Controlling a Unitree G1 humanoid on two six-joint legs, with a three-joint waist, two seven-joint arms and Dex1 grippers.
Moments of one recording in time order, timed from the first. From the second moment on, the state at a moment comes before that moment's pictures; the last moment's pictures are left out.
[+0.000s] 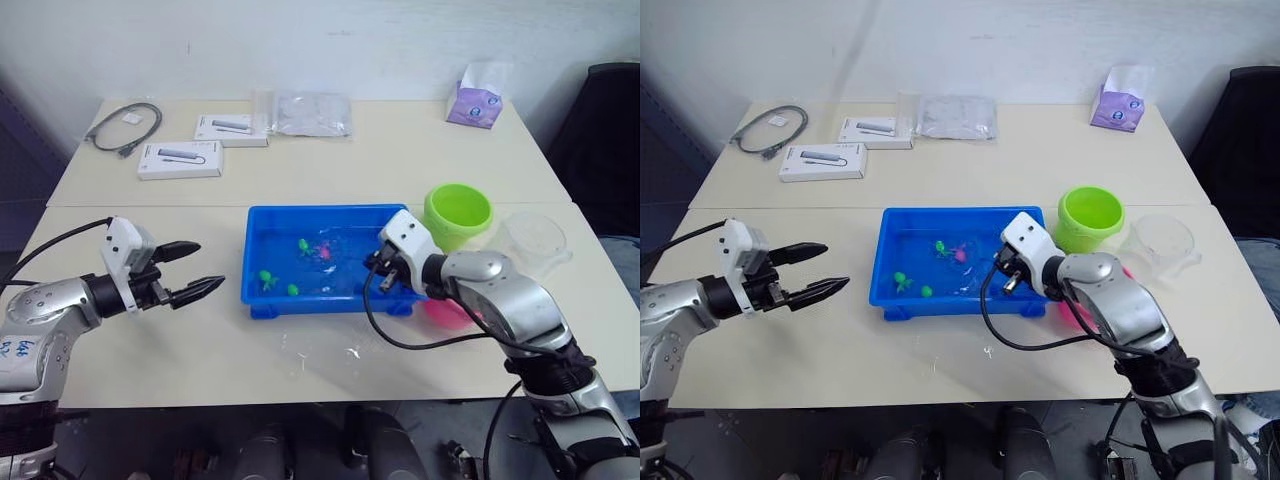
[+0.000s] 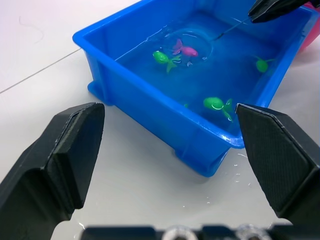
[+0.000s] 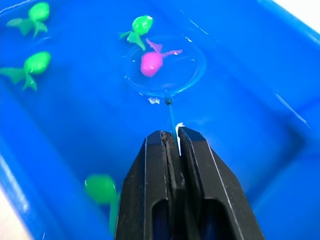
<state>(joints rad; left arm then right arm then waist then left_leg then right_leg) -0.18 0.81 0.30 -0.14 -0.53 0.48 -0.91 -0.56 -0.59 0.23 -0.30 0.25 0.94 0.62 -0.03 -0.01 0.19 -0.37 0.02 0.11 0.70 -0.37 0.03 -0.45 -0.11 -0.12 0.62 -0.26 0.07</state>
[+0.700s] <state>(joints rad) -0.40 0.69 0.19 -0.01 -0.53 0.37 -1.07 -0.16 -0.73 -0.28 -0.69 0.54 0.95 0.74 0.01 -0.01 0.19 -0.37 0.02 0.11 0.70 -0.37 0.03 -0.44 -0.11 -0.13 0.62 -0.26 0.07</state>
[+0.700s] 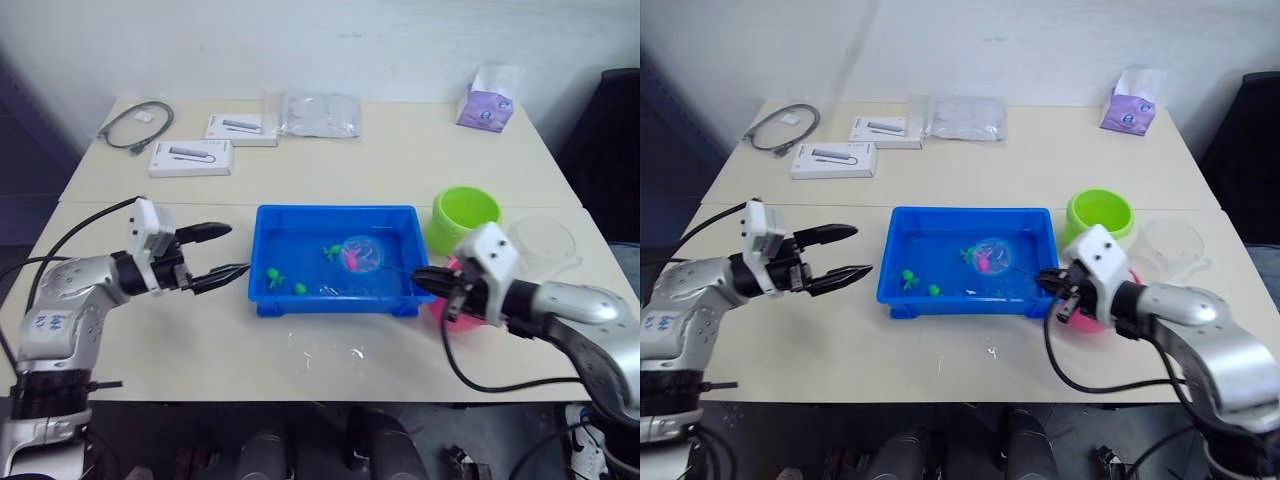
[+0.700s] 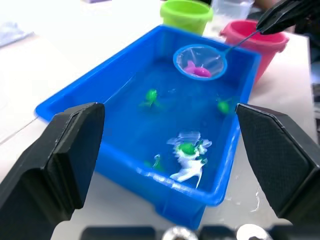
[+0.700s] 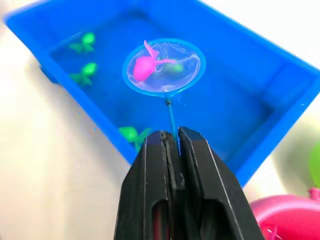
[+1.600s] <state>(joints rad) -0.68 0.44 -0.03 0.29 -0.46 0.23 -1.27 0.59 -0.42 -0.84 -0.57 0.15 -0.13 0.74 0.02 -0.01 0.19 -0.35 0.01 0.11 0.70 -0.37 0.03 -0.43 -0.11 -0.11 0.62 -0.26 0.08</state>
